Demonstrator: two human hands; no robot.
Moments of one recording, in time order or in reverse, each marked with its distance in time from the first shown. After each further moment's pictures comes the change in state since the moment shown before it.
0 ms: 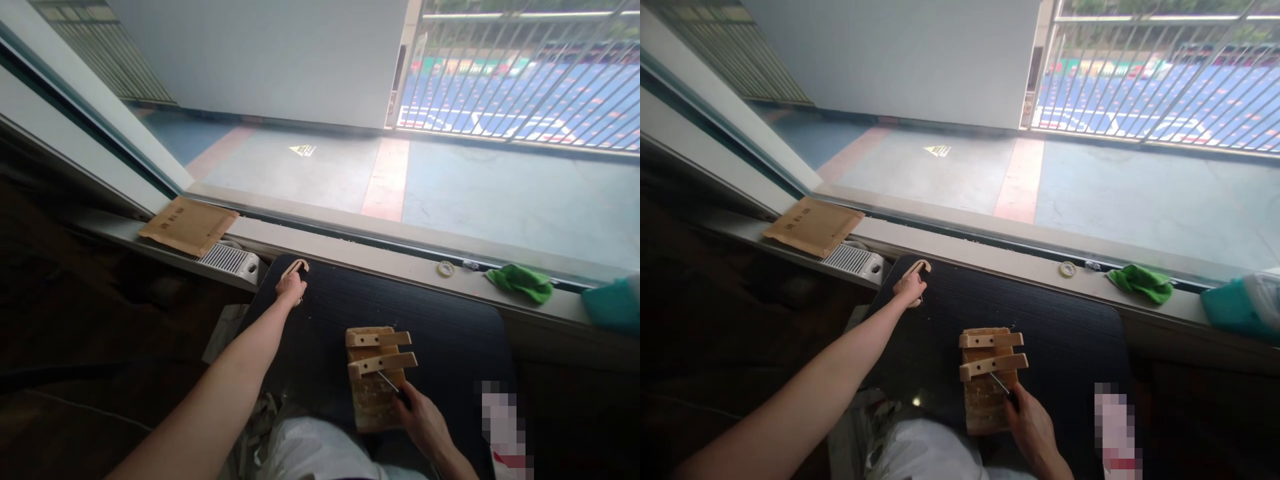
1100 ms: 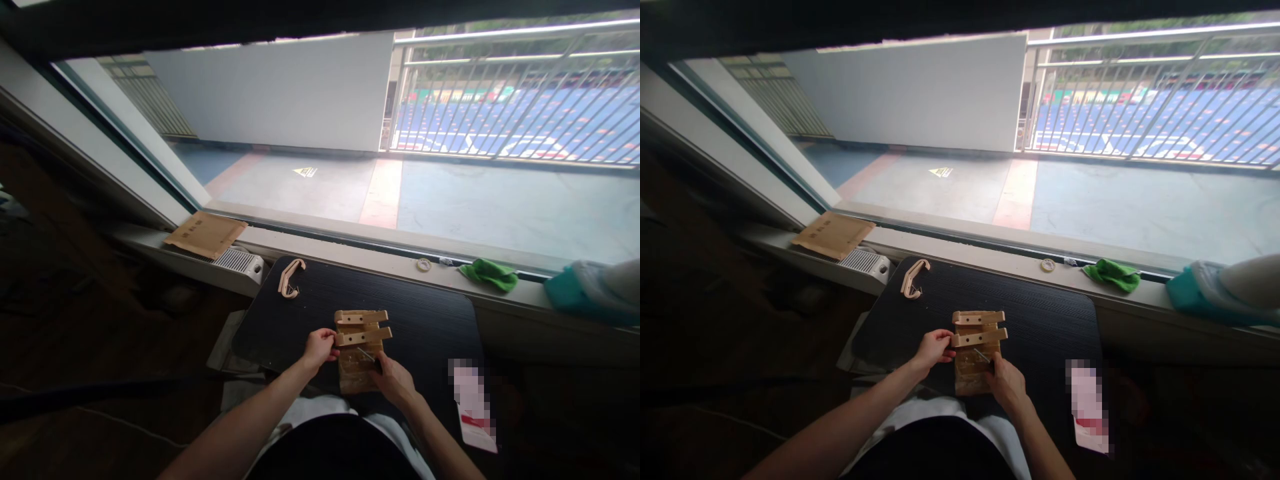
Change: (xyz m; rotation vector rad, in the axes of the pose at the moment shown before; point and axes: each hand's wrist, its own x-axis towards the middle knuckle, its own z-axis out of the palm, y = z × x) left_hand -0.222 0.010 0.066 -0.902 -0.385 -0.147; right_hand -0.004 -0.003 -0.006 -0.231 0.025 -0.157
